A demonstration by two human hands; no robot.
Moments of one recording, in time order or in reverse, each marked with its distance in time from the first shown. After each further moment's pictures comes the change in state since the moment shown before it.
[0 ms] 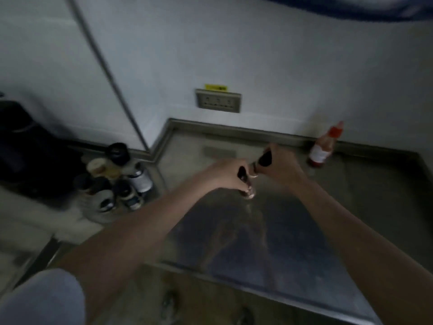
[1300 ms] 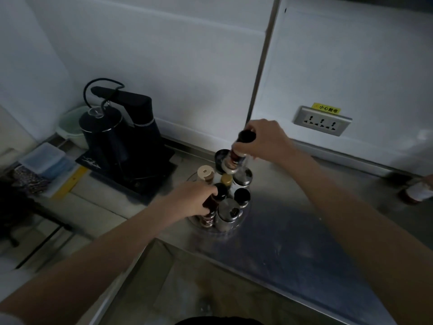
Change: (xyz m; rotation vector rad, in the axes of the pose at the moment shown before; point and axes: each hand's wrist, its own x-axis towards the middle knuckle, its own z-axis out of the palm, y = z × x) left_hand -0.175 -0.300 -0.101 0.262 0.062 -0.062; right_hand 0.021 -0.319 0.139 -0.153 -0.063 -0.385
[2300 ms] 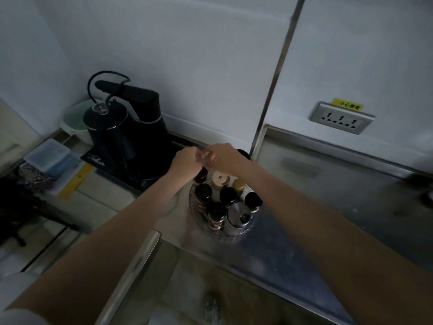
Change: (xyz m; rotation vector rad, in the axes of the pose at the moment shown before) left_hand 0.049 -0.046 -0.030 -0.506 0.360 -0.477; right_hand 0.051 -0.032 0.099 -0.095 -0.305 -0.182
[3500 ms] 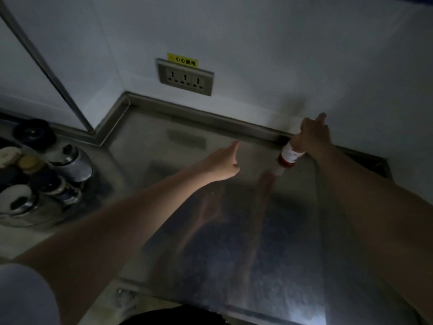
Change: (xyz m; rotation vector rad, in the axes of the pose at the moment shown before) left_hand -0.060 0.334 0.331 0.112 -0.478 0.392; right_hand -0.285 0.494 -0.132 -0.075 0.363 0.949
